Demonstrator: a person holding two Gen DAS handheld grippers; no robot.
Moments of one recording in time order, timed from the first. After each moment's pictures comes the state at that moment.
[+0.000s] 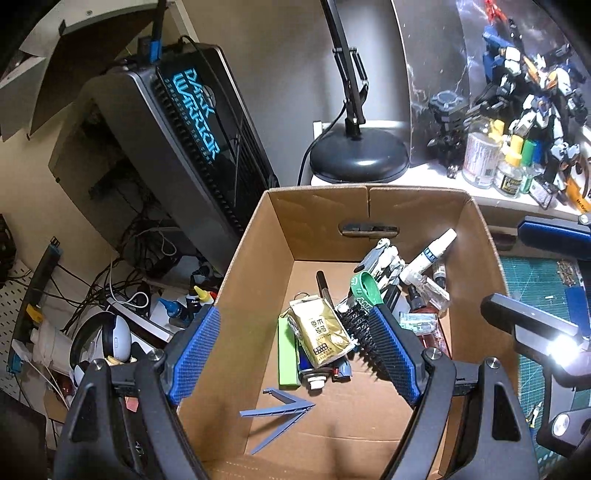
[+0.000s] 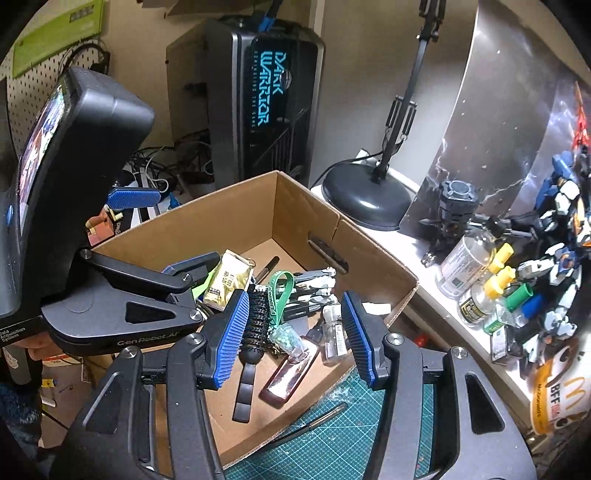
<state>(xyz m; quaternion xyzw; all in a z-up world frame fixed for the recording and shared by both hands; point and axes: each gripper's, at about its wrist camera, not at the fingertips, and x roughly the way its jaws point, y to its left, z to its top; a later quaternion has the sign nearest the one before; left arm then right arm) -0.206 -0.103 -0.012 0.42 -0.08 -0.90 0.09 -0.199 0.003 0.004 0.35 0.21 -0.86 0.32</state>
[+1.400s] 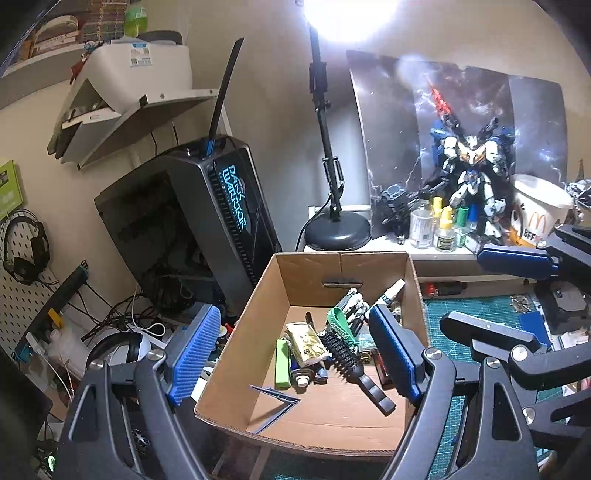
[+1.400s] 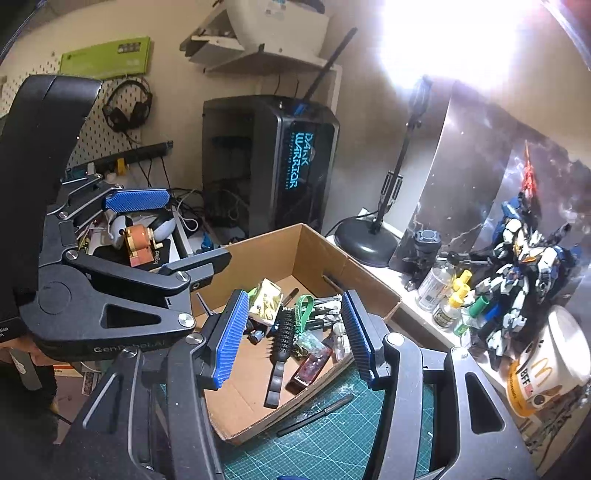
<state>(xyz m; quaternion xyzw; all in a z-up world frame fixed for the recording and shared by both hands) -0.075 -0.071 0.068 0.28 -0.07 -0.95 0.08 -0.080 0.039 0.072 0.25 0.19 -0.89 0.34</state>
